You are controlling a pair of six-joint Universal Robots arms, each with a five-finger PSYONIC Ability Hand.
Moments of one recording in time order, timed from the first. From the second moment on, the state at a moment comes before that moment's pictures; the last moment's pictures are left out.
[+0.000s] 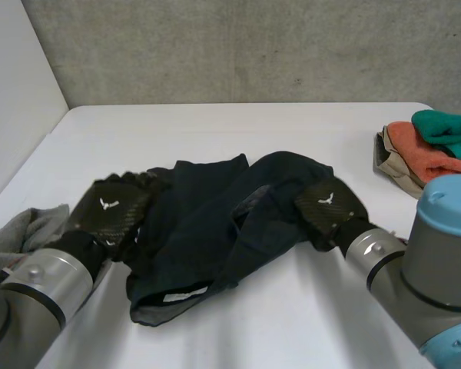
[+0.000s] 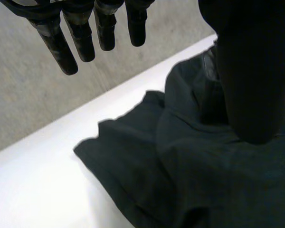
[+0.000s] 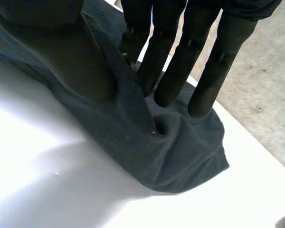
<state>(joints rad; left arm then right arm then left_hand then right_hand) 4.26 -1.52 -1.93 3.22 -1.51 3.33 2.02 -1.25 1.76 -0.23 1.39 2.67 0.19 0.20 0.21 0.20 0.05 1.10 1.18 1.19 1.20 0.96</state>
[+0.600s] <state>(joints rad) 4.38 -1.49 -1.94 3.20 -1.40 3.33 1.94 -1.39 1.63 -0.10 1.50 2.63 0.19 0.20 0.21 0.20 0.05 0.23 0.21 0.21 0.21 0.05</state>
